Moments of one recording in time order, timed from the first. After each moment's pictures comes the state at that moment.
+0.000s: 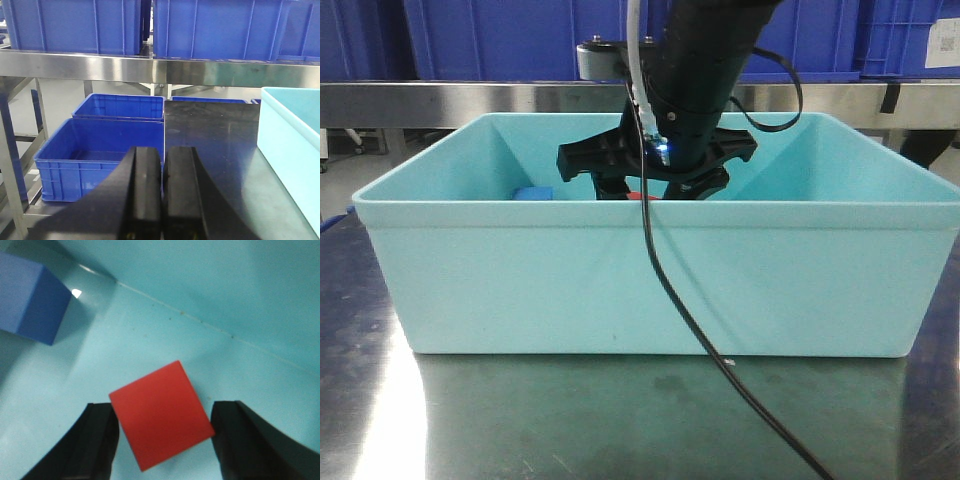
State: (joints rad) left arm -0.03 -0.01 0.01 -0.11 0.08 0.05; right arm 0.60 1.98 -1.49 -0.08 0.56 0.27
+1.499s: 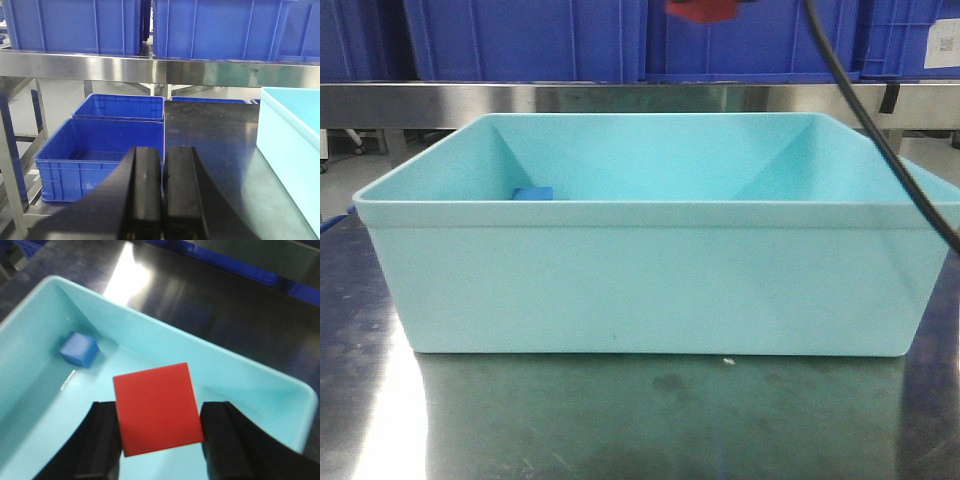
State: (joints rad) left arm -0.03 -0.01 0.01 -0.11 0.08 0.05; right arm 0.57 1.44 -1.33 -0.17 0.67 0.26
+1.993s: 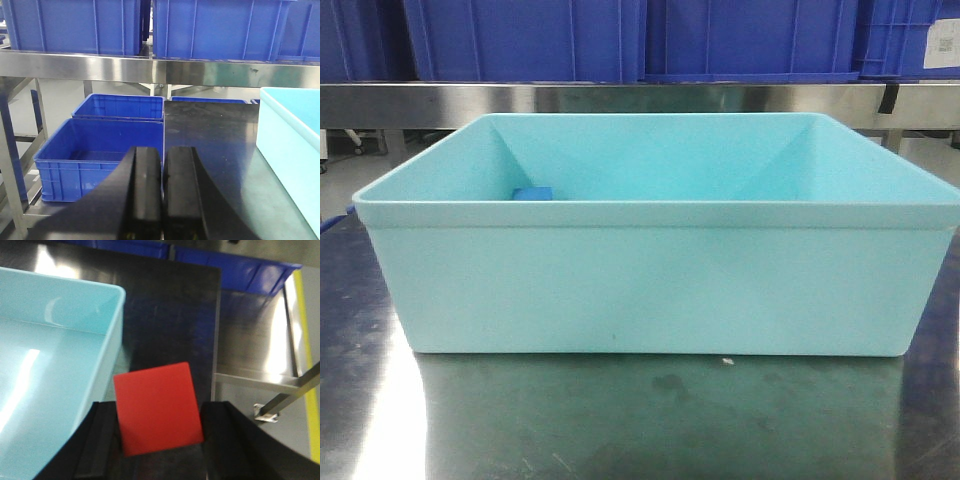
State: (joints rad) left arm -0.03 -0.01 0.01 -0.11 0.08 0.05; right arm 0.26 0.84 -0.82 -0.25 0.64 0.25
